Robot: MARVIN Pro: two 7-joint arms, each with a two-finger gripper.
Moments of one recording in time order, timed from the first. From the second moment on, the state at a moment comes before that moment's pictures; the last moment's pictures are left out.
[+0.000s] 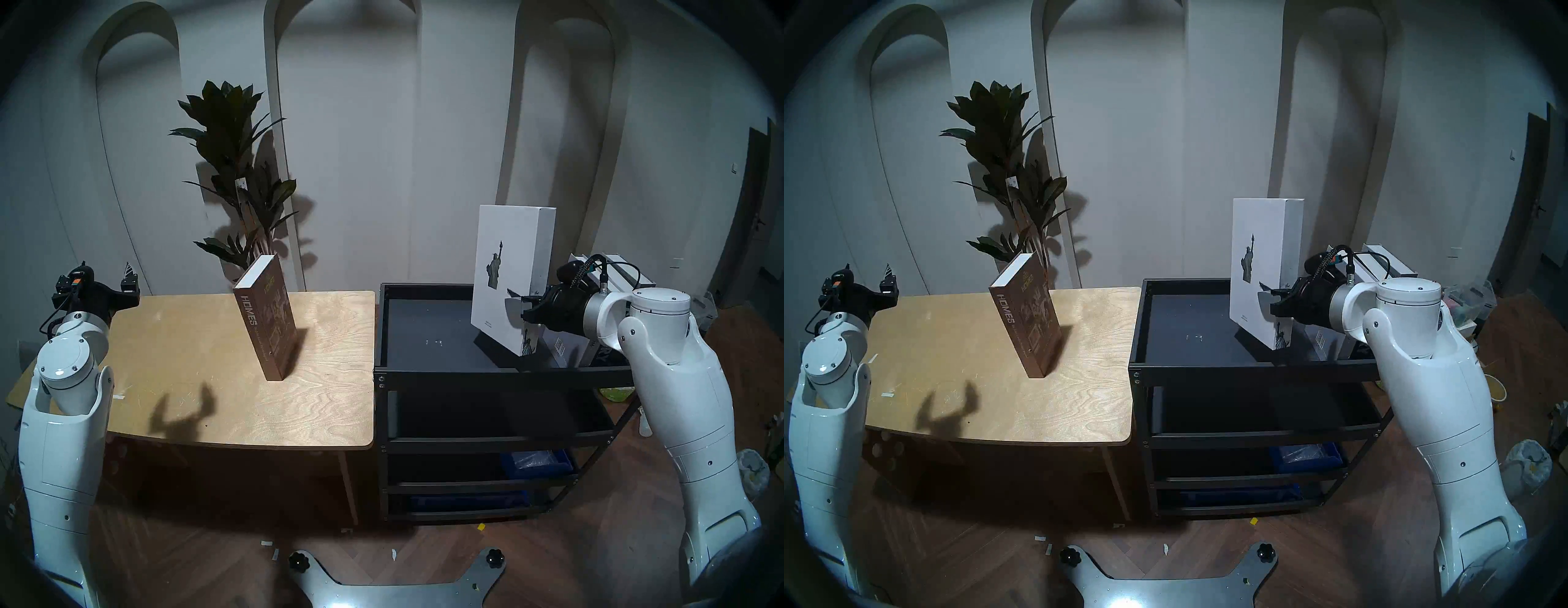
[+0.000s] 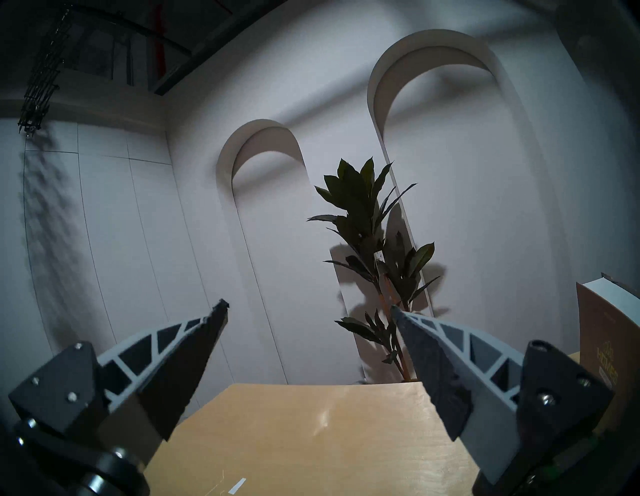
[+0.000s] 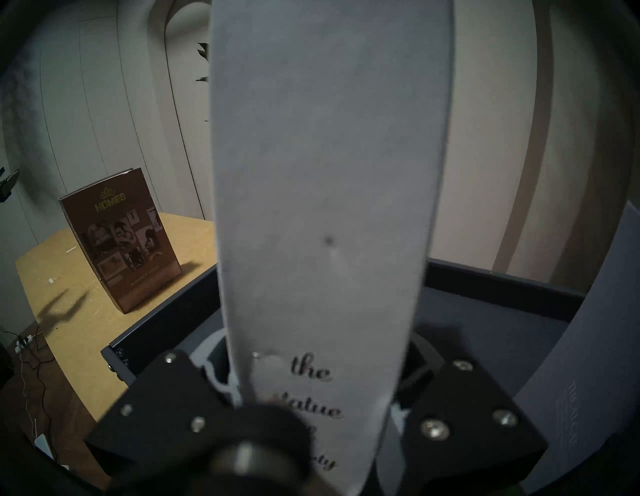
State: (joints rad) left arm 1.66 -0.96 -2.00 -1.79 -0.28 0.16 0.15; right arm -1.35 -0.95 1.60 -1.86 0.55 0.77 0.37
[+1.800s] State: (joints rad) left arm 1.68 -0.98 -2.02 -1.71 -0.27 0.01 0.08; right arm -1.54 -1.15 1.63 -1.78 0.39 0.38 0.18
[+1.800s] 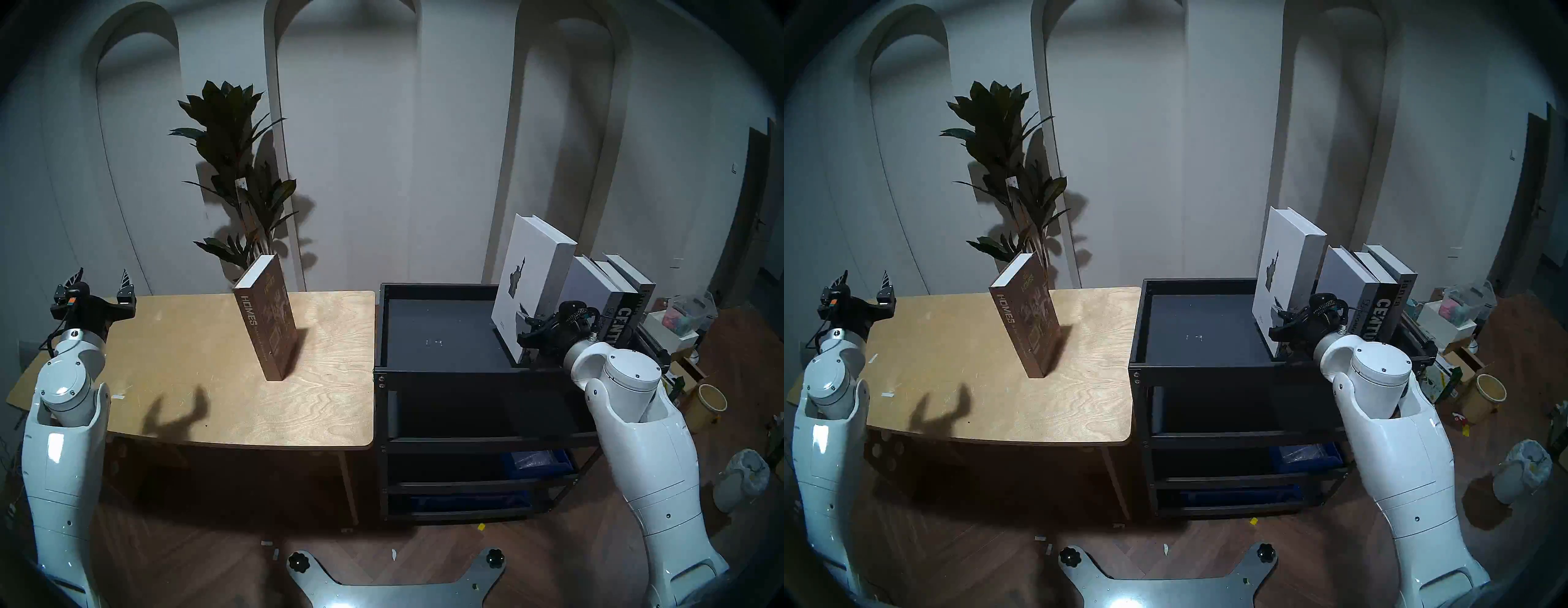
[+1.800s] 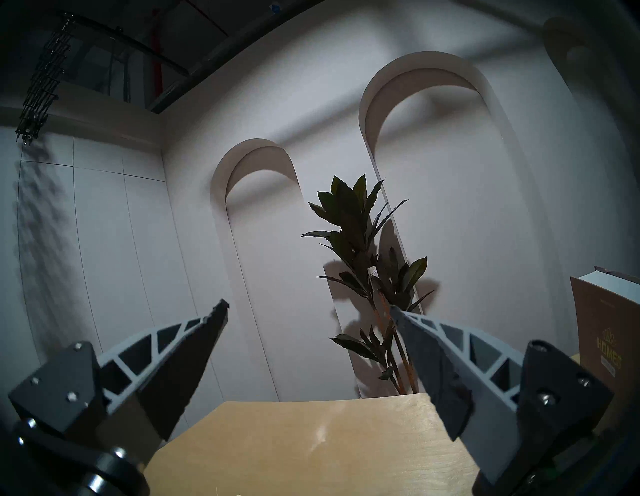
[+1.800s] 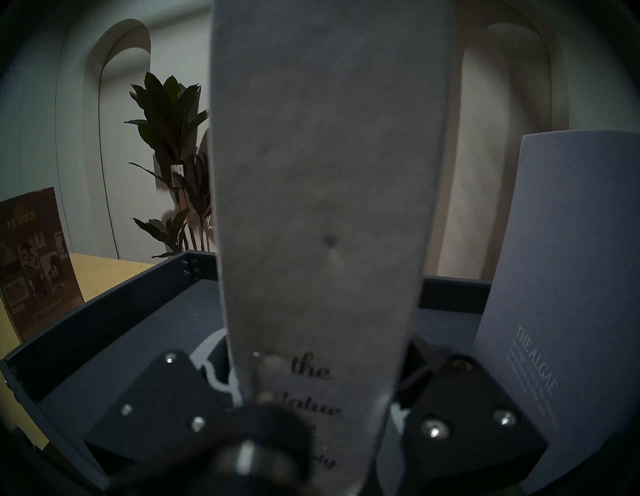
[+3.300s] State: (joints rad) left arm 1.69 -0.99 -2.04 -1.73 -0.31 0.01 0.11; right arm -1.71 -1.16 1.71 -1.84 0.41 0.35 0.18
